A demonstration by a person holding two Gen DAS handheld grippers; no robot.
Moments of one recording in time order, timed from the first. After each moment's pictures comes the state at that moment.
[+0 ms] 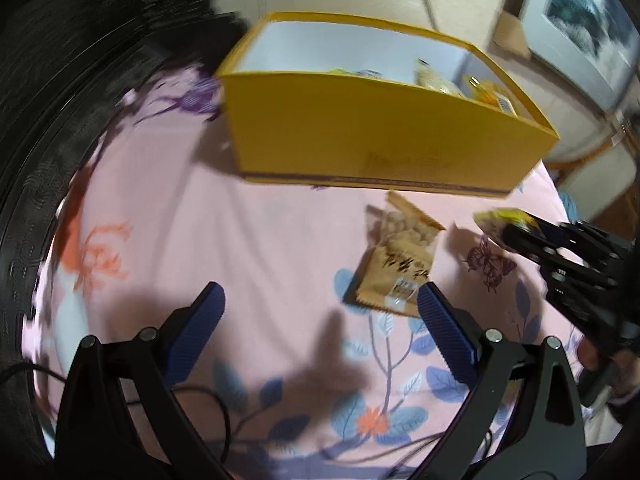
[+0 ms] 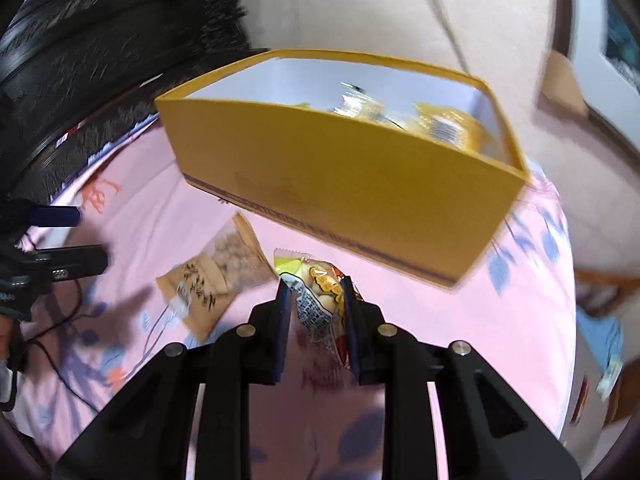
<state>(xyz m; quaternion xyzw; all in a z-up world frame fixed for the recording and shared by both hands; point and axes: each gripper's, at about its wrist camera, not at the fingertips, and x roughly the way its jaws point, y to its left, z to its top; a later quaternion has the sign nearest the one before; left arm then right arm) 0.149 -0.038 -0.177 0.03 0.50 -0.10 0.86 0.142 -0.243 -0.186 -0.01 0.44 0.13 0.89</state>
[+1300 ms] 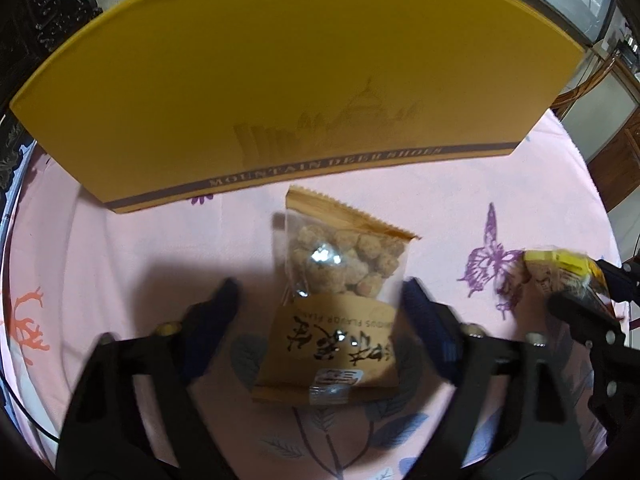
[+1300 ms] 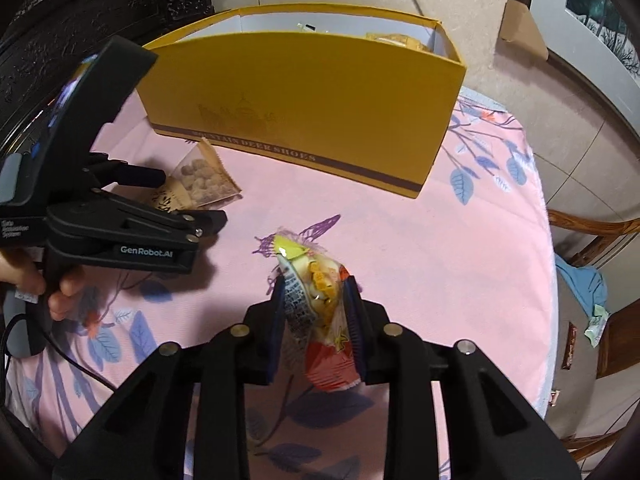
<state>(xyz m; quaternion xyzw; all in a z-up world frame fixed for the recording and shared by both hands) 0.201 -0.106 -0.248 0.09 0.53 -0.15 0.83 0.115 -0.246 -0.204 -0.04 0.48 0.07 0.87</state>
